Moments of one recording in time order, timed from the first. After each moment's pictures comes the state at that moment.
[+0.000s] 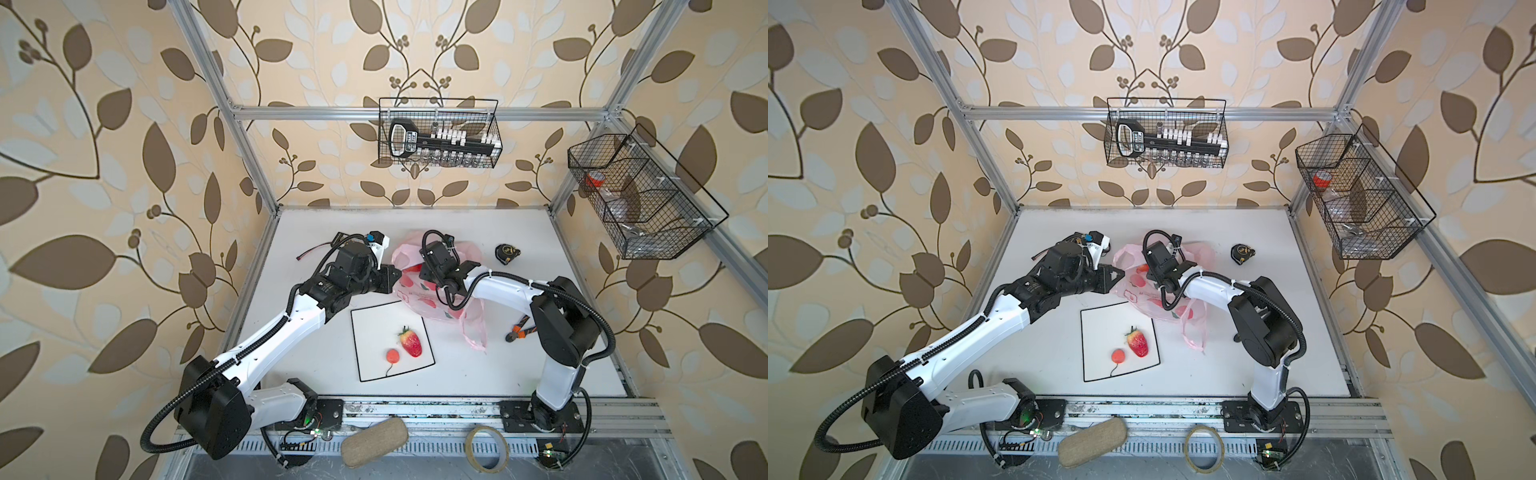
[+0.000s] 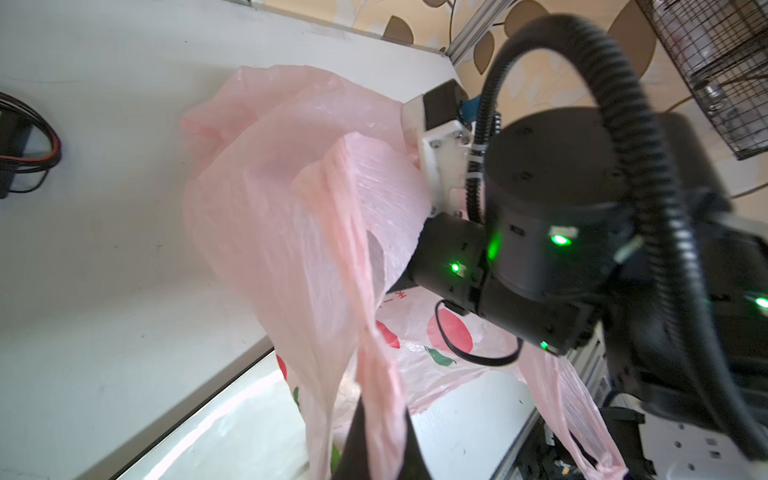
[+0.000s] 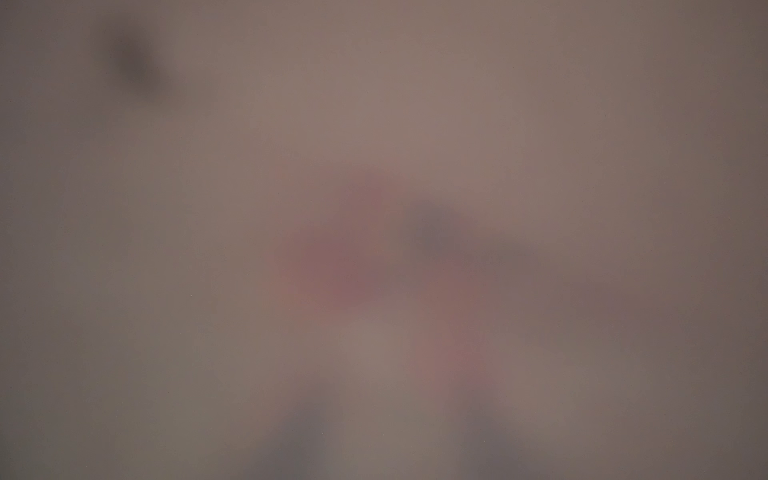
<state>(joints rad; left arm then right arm) -0.54 1.20 0.95 -0.30 0.32 -0.50 0.64 1.86 1.25 -0.26 0.38 0.86</state>
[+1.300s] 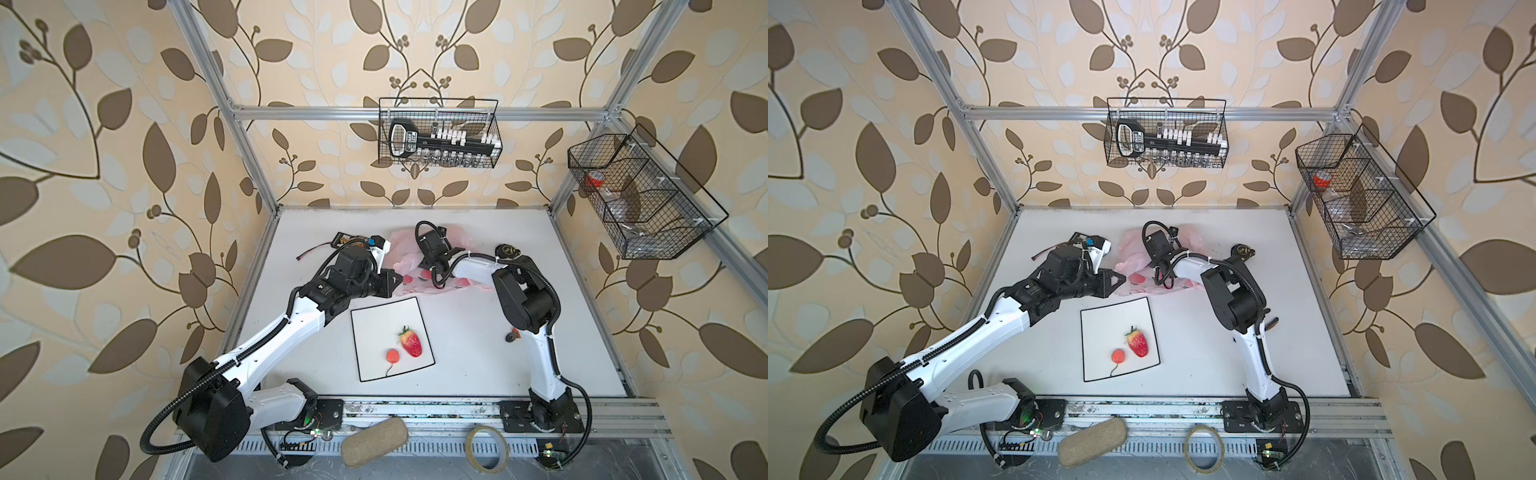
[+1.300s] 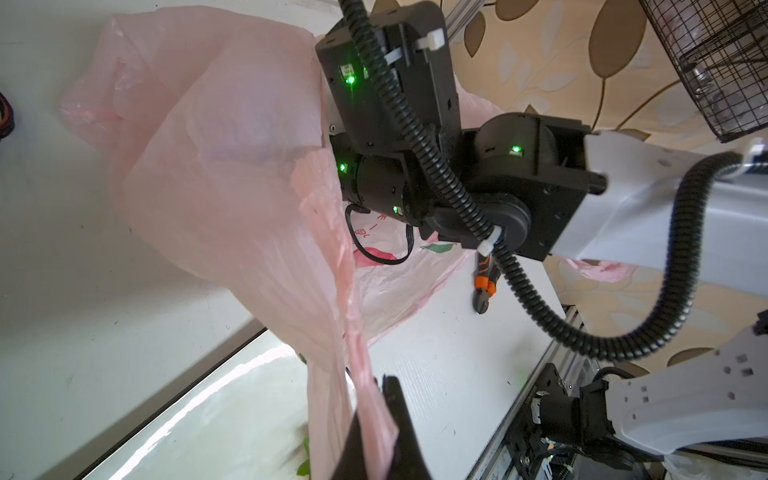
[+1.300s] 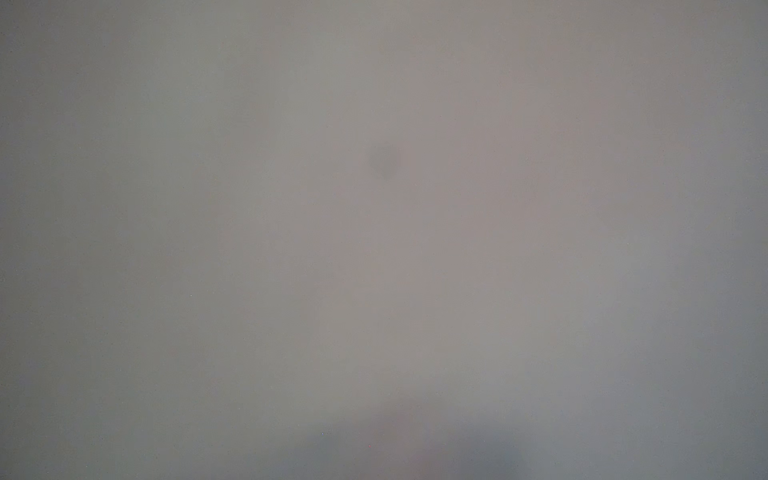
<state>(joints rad) -0.54 1.19 0.92 -0.30 0.36 -0.50 0.53 2.21 1.53 -0.24 0.35 0.70</state>
